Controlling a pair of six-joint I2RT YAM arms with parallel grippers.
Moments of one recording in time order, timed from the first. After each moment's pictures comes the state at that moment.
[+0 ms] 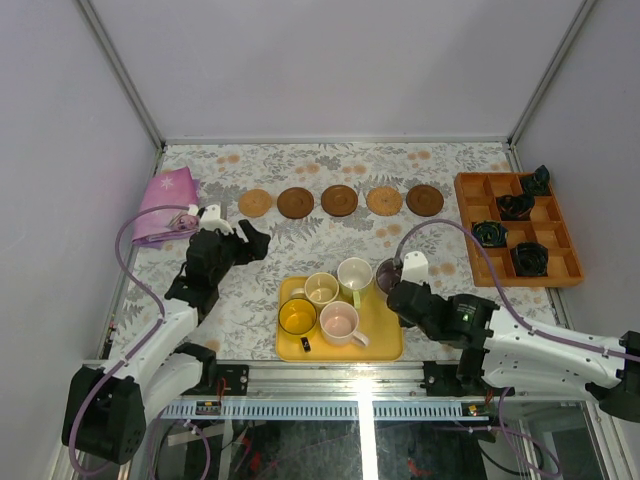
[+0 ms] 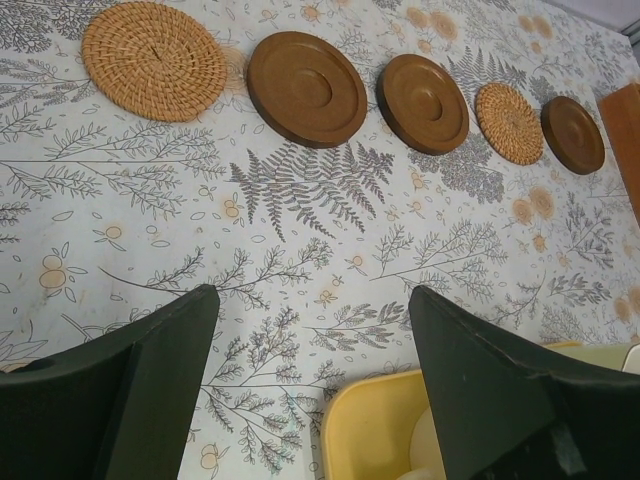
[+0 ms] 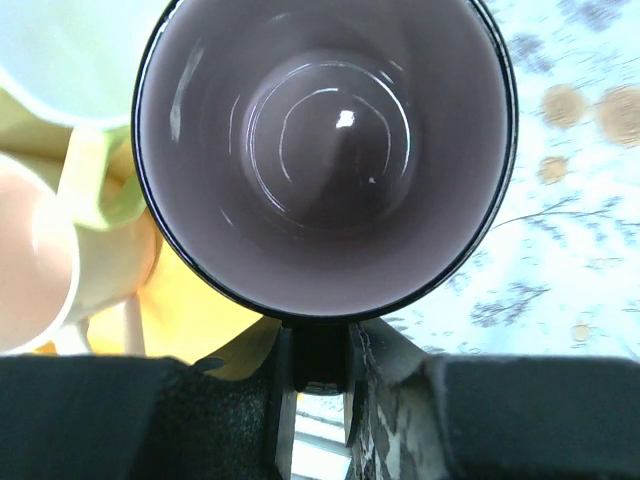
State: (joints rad) left arm -0.27 0.93 0.41 0.18 0.04 -0.46; right arm 1.15 0.86 0.63 -0.75 0.51 0.68
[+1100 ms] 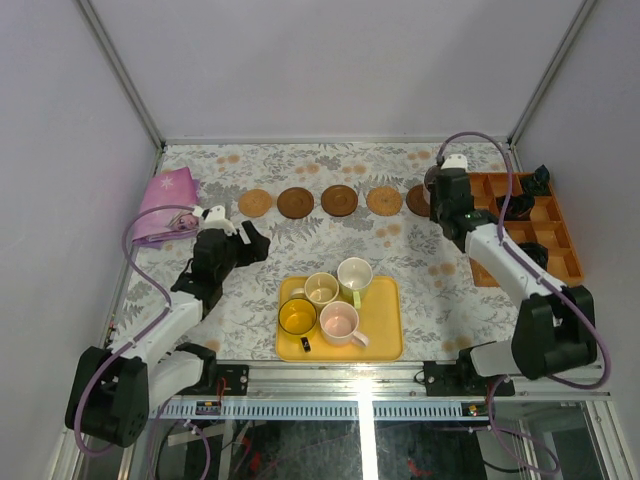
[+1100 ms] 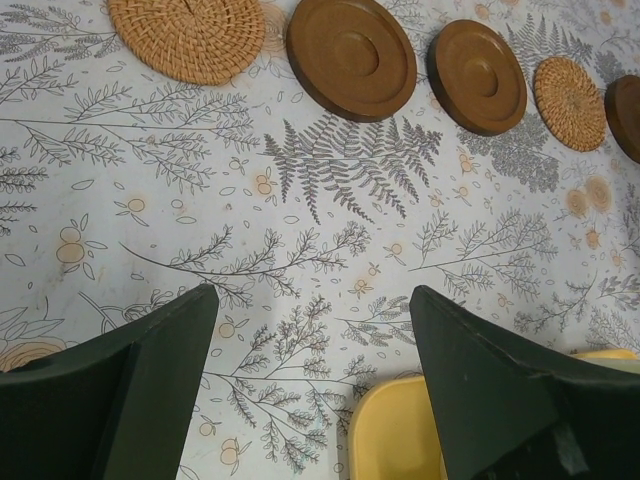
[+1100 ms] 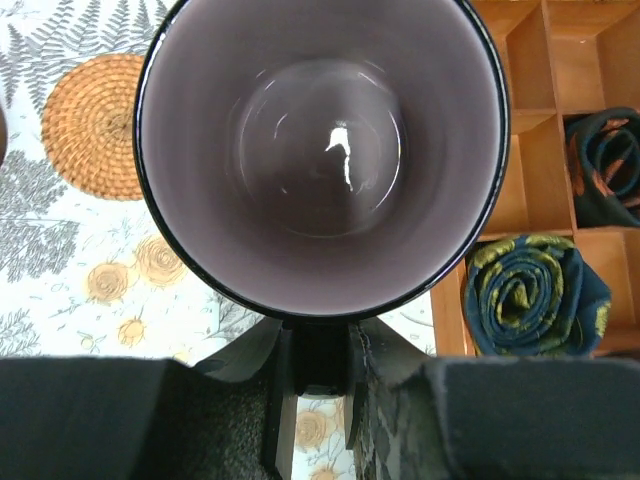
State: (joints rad) left arm -0.27 1.02 0.41 0.19 0.00 -0.46; right arm 0.29 1.35 0.96 -0.25 0.39 0.11
